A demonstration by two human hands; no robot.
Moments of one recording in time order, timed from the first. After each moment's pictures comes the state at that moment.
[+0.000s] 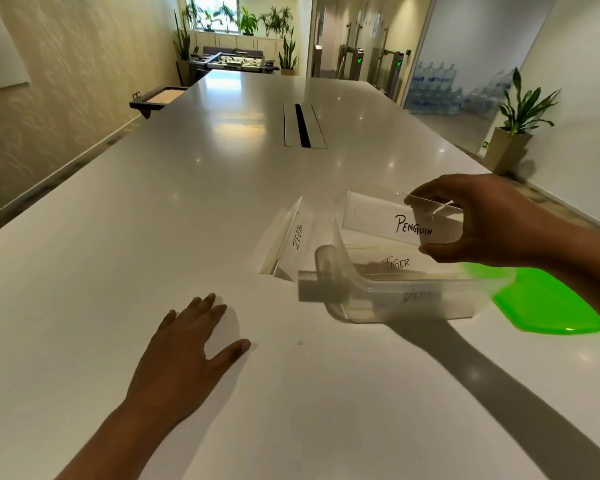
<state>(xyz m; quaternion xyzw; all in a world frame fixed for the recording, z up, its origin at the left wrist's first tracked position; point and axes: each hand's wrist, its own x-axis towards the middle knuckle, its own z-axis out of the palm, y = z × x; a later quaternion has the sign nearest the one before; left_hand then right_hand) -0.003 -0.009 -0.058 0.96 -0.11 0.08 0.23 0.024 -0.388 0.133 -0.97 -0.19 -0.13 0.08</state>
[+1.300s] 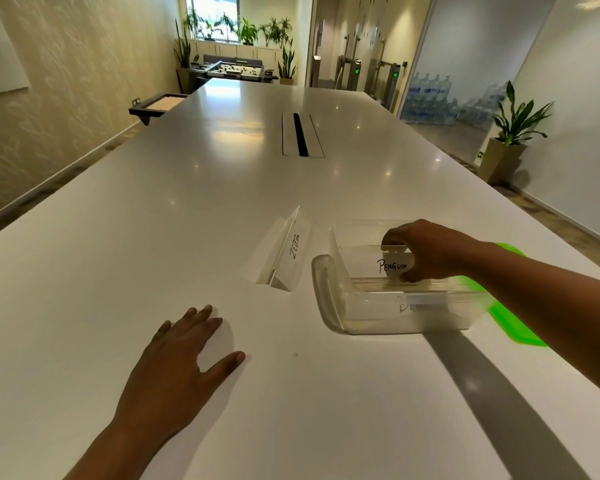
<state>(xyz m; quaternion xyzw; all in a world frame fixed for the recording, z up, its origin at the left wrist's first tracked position) -0.004 -0.010 -0.059 0.96 -0.10 0.09 0.24 0.100 -0.404 0.064 -0.99 -0.12 0.04 0.01</state>
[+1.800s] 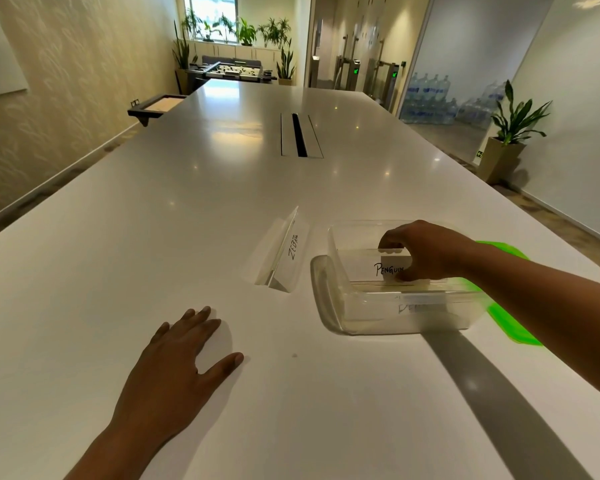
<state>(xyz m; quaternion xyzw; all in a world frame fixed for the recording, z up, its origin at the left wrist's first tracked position) -0.005 -0.010 -0.056 0.96 -0.10 0.08 0.24 0.104 -0.405 0.058 -0.99 -0.13 0.03 0.00</state>
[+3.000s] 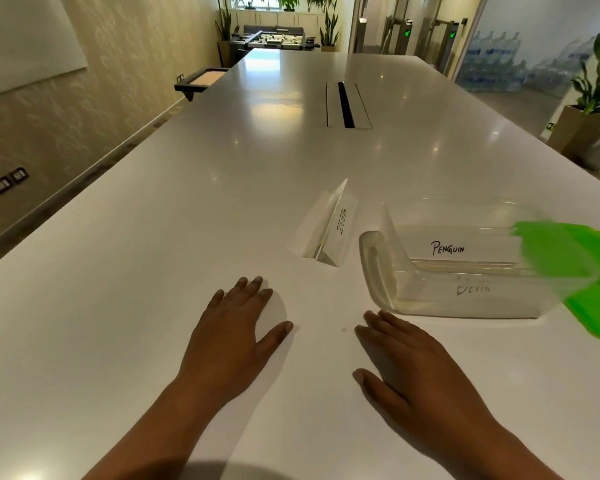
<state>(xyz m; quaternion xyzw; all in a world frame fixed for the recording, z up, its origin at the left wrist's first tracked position) -0.011 -0.016 -0.054 0.97 -0.11 0.08 0.20 -0.067 -0.278 -0.041 -0.97 -0.16 -0.06 0.19</state>
